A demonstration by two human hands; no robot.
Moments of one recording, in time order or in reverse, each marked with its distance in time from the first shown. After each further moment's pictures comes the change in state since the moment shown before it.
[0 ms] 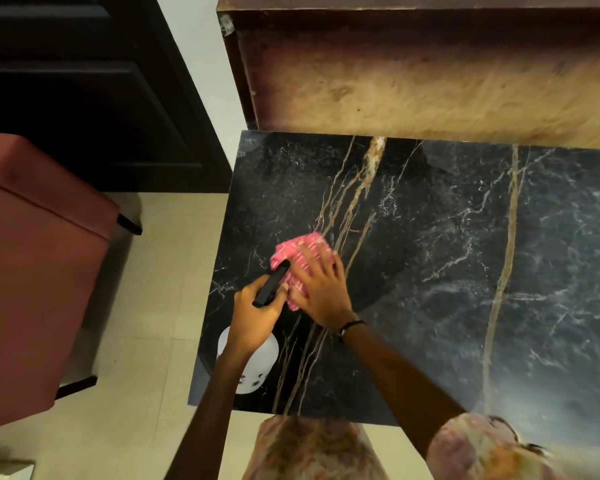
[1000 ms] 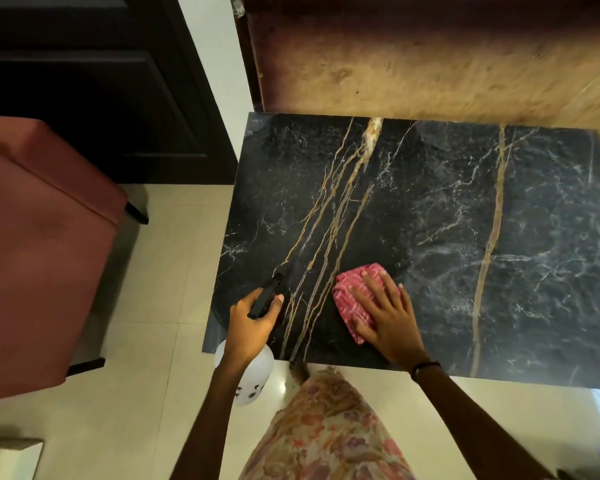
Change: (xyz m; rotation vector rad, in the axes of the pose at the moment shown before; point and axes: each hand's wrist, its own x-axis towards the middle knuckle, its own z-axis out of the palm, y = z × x) left_hand -0.089 -0.042 -0.018 -0.001 0.023 -0.098; right_hand -0.176 0.043 0.001 -0.033 -0.047 0.104
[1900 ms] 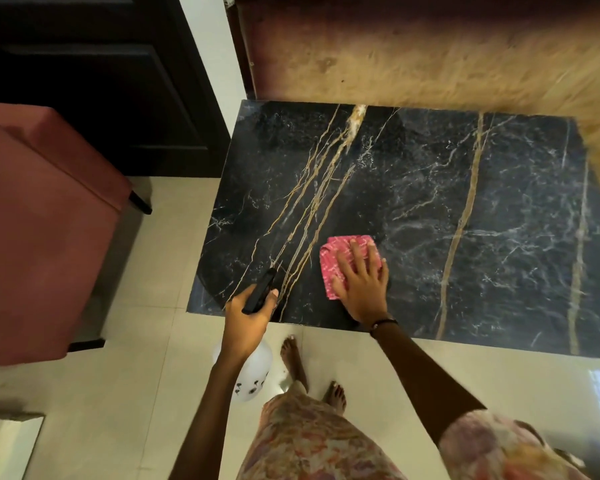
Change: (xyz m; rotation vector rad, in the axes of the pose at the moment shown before) left_hand -0.076 -0.015 0.035 -0.073 0.063 -0.024; right_hand -0.002 -0.006 -0.006 0.030 -0.026 0.157
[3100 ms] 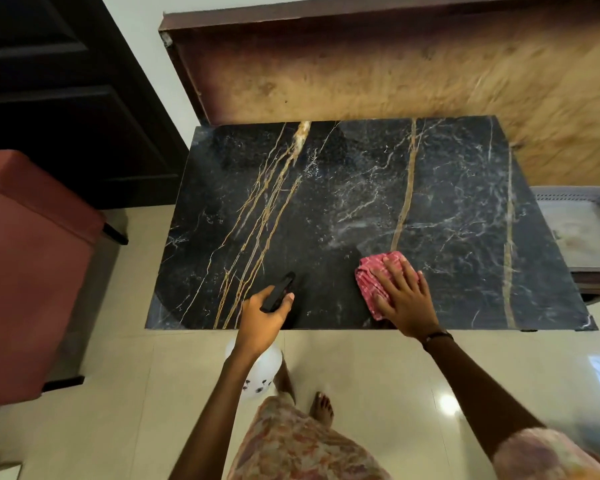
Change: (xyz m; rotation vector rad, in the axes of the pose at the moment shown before) left_hand -0.032 0.021 0.100 0.156 -0.177 0.146; right_hand -0.084 0.172 -0.015 0.022 -0.008 0.034
